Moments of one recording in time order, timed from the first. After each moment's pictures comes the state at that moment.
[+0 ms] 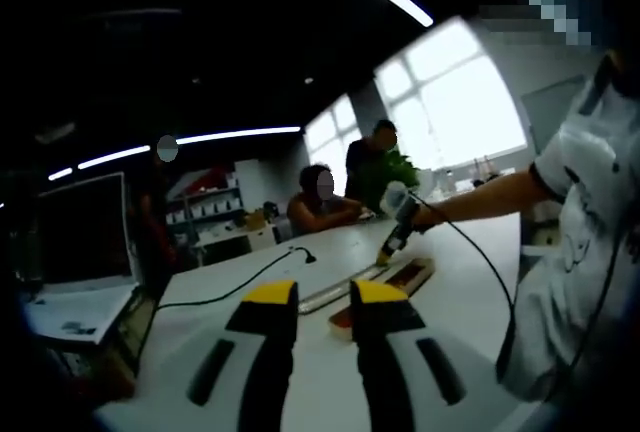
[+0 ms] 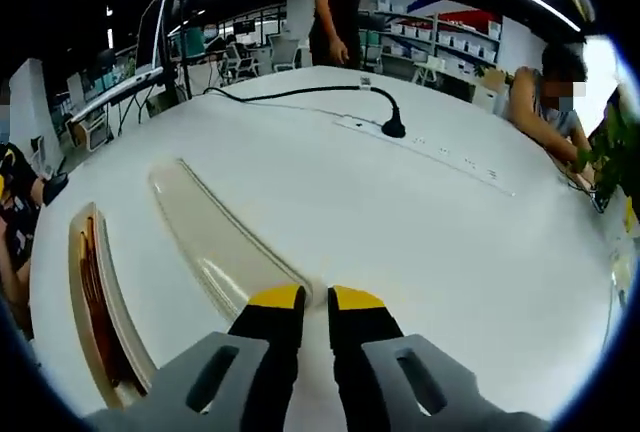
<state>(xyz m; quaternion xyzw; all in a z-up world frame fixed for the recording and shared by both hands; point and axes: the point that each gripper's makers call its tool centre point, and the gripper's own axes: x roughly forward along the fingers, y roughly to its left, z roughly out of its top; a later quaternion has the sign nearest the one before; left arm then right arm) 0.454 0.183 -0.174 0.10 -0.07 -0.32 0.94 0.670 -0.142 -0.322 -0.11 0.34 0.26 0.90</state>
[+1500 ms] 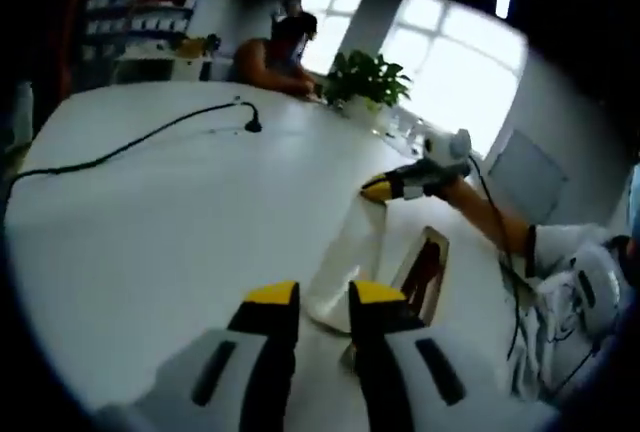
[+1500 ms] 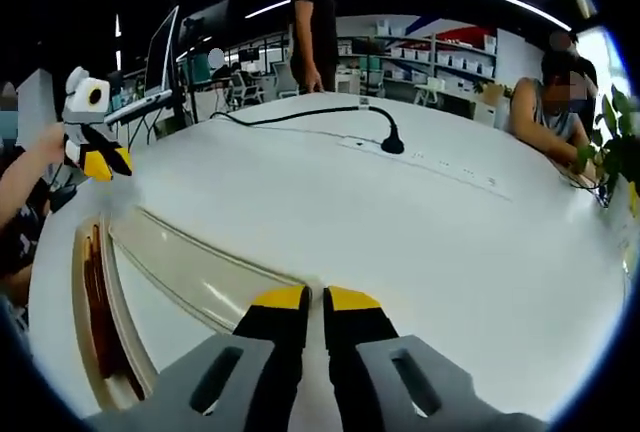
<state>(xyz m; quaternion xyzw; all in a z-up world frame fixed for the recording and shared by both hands) 0.633 0.075 -0.286 -0.01 0.34 -0.46 0.82 0.674 -0.146 -0.321 -0.08 0.28 0.27 0.92</state>
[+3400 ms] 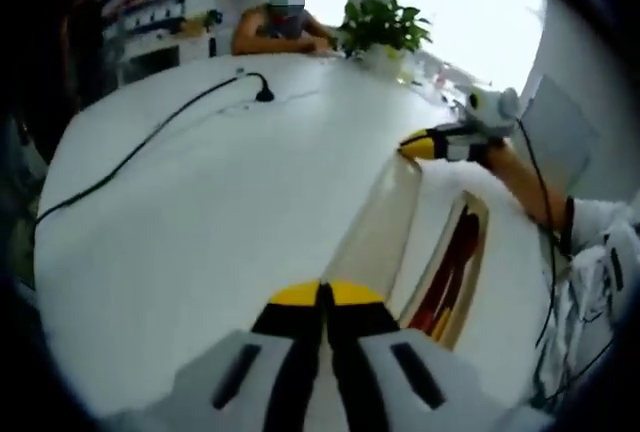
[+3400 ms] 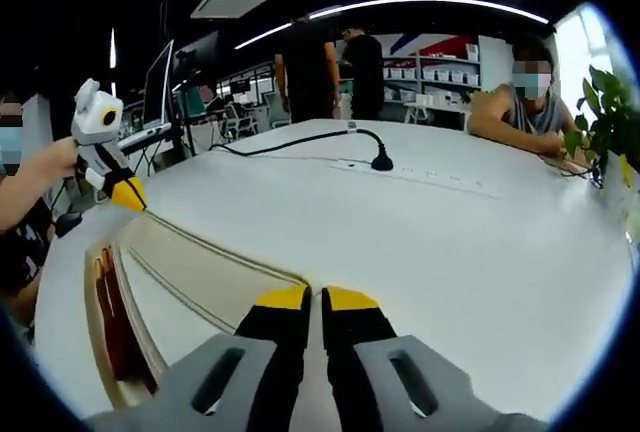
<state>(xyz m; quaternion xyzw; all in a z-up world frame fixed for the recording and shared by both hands) 0.642 0.080 -0.286 0.08 0.37 -0.41 0.83 0.660 -0.148 -0.307 -0.03 0.23 0.27 0.93</state>
